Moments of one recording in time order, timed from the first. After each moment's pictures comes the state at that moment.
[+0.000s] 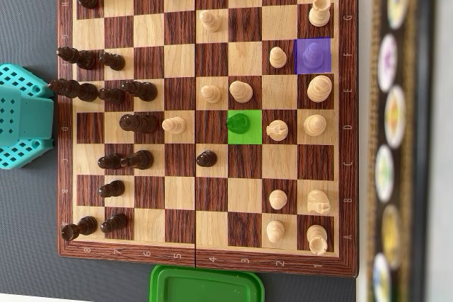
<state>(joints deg) 3.4 192.3 179.9 -103.4 87.1</state>
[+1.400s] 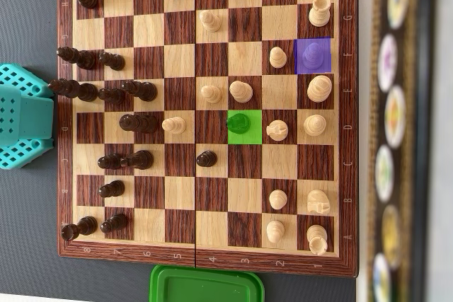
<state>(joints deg) 3.0 192.2 157.7 -20.3 87.1</state>
